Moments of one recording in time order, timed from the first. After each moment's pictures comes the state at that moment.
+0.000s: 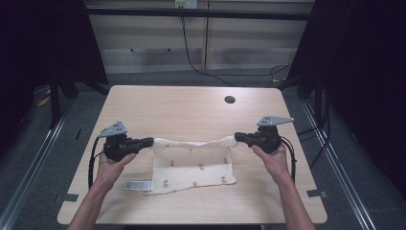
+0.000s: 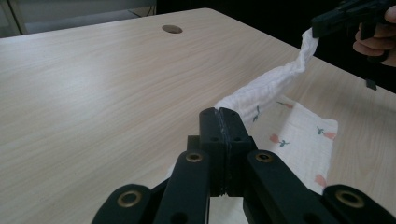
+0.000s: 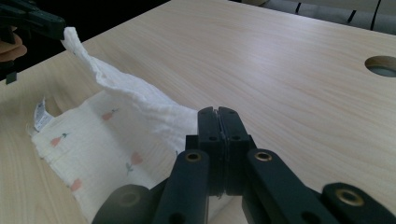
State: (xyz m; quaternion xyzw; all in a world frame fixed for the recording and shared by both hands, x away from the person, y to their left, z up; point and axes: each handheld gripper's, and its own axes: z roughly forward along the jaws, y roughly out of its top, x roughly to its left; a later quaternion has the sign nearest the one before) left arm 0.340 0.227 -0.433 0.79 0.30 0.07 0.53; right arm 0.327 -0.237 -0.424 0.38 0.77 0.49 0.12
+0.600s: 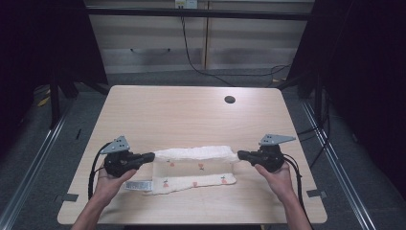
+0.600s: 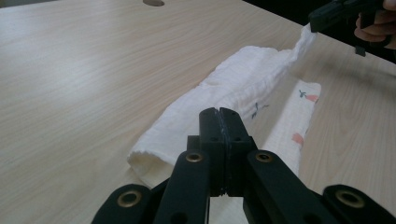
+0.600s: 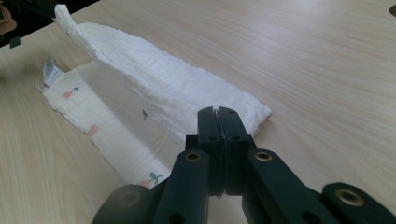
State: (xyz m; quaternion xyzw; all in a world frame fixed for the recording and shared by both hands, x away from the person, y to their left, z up) left arm 0.306 0.224 -0.449 0.81 0.29 0.07 0.51; right arm 0.287 -0.241 -0.451 0.39 0.79 0.46 0.10
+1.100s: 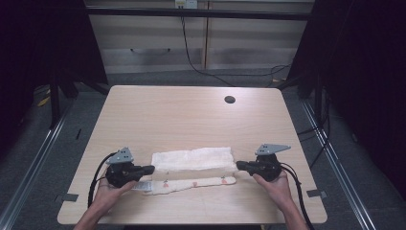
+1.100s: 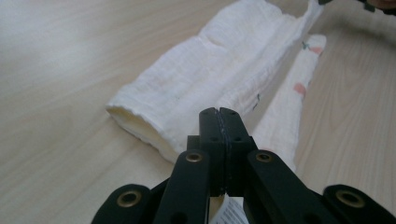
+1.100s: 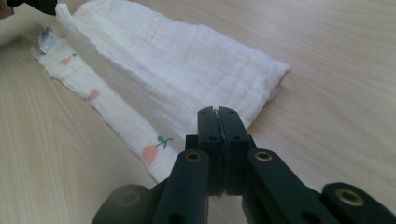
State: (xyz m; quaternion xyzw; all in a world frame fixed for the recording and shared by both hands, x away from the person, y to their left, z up) left arm 0.292 0.226 -0.480 0.84 0.29 0.04 0.46; right arm 0.272 -0.236 -0.475 0.39 0.81 0.44 0.08
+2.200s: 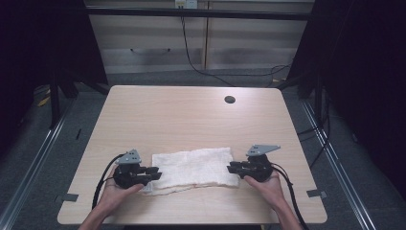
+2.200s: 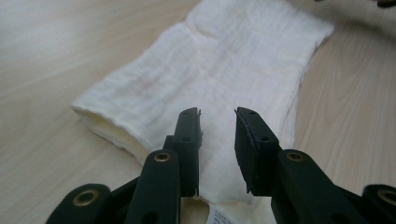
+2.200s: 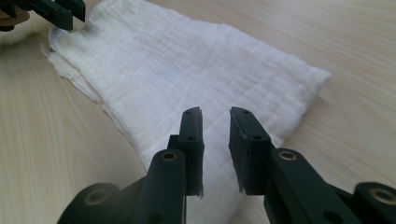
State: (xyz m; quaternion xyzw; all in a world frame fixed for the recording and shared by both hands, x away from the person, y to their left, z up) left arm 0.294 0.206 -0.492 0.85 0.28 0.02 0.43; right arm 0.280 -0.211 -0.483 0.37 0.82 0.43 0.06
